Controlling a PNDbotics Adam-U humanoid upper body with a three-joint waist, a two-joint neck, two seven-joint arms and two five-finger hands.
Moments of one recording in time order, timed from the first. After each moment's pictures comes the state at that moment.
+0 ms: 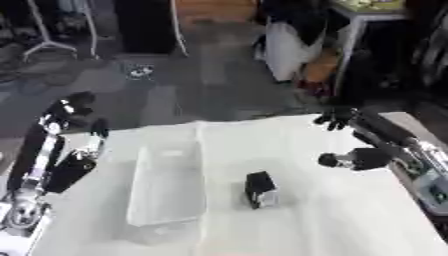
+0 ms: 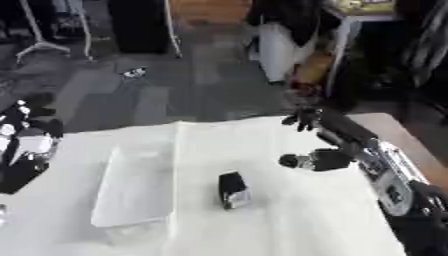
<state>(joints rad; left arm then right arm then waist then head) -0.47 0.44 -0.06 -1.55 -0.44 -0.15 0.26 -0.71 -0.53 0.12 -1.23 0.73 -0.41 0.23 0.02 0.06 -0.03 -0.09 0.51</state>
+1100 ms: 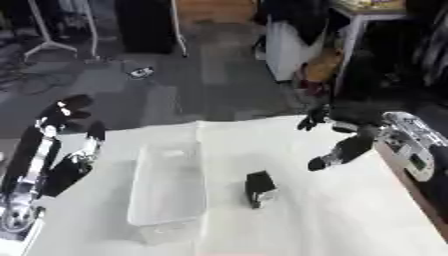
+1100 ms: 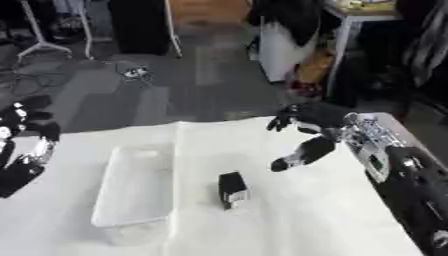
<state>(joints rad) -0.47 0.45 -0.08 -1.55 -0.44 -0.15 0.25 -0.95 -0.59 0.26 -0.99 0.88 -0.60 0.43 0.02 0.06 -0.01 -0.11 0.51</state>
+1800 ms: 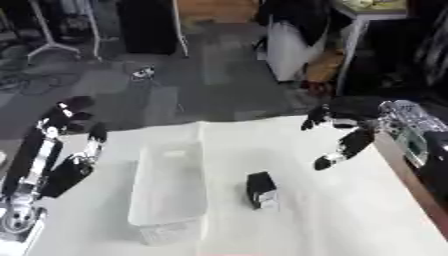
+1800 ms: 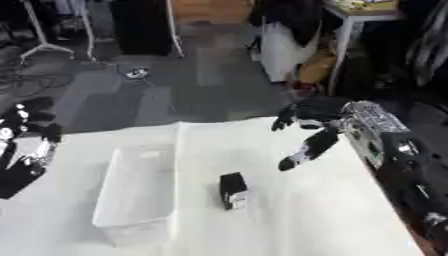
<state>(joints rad) -0.47 0.45 -0.08 -1.55 -0.44 -0.15 0.24 -1.01 -0.56 0.24 -0.89 1.00 -0.67 0.44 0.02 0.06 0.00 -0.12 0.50</state>
